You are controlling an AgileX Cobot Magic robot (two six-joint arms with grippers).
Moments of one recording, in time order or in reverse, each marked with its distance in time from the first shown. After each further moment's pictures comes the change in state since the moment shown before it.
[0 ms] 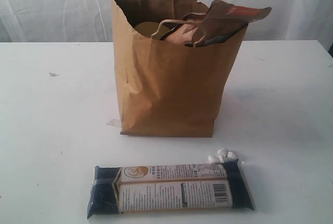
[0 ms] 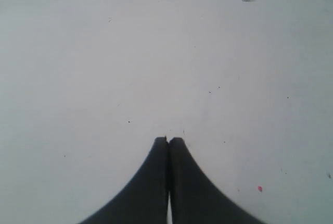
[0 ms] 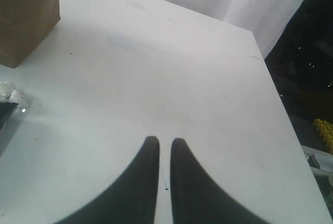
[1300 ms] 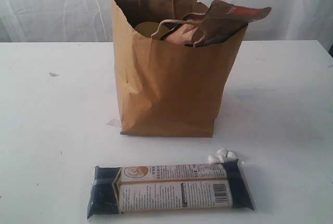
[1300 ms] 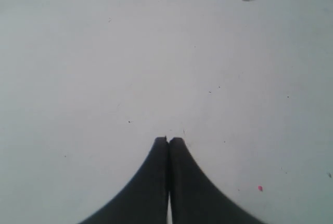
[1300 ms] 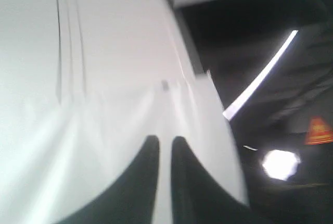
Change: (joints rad) left arm 0.000 0.000 0.000 0.000 0.000 0.004; right arm 0.000 0.138 -0.436 0.374 -0.846 0.076
